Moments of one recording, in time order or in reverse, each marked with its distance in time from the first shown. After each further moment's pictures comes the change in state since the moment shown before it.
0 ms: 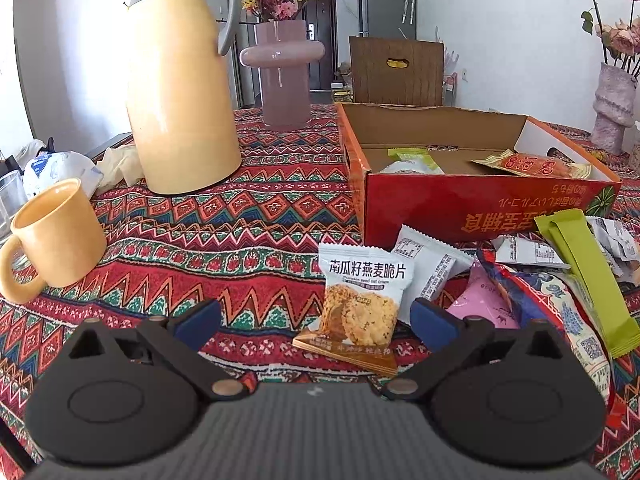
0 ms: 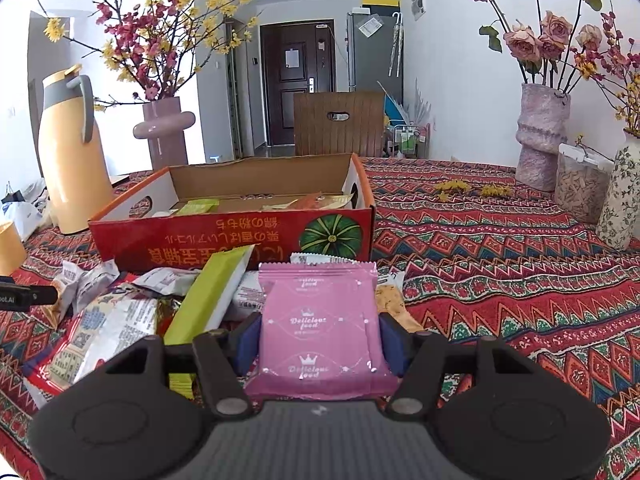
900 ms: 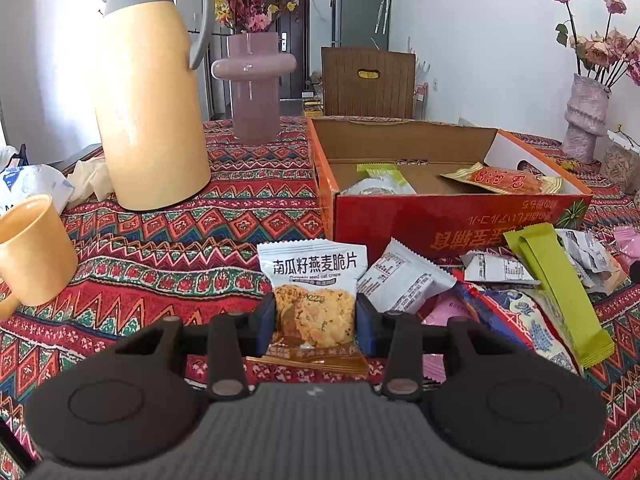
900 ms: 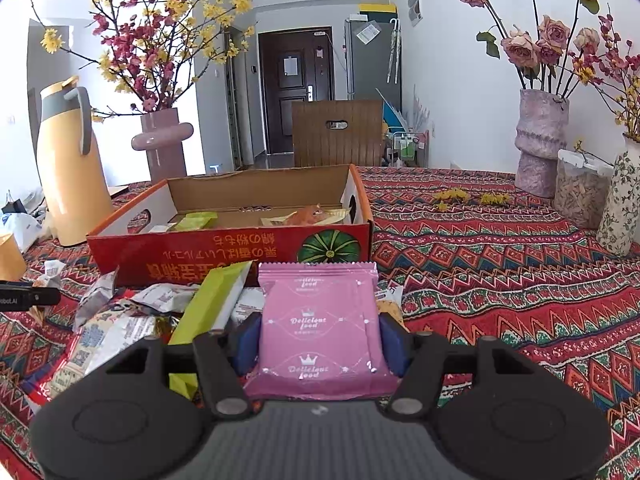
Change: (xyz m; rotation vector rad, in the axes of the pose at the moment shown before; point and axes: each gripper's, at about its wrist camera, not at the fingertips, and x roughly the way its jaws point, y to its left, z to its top) left arm -0.006 -0.001 0.009 0.000 -0.037 -0.097; right arm 0.001 0.000 0.006 0.006 -0.028 0.009
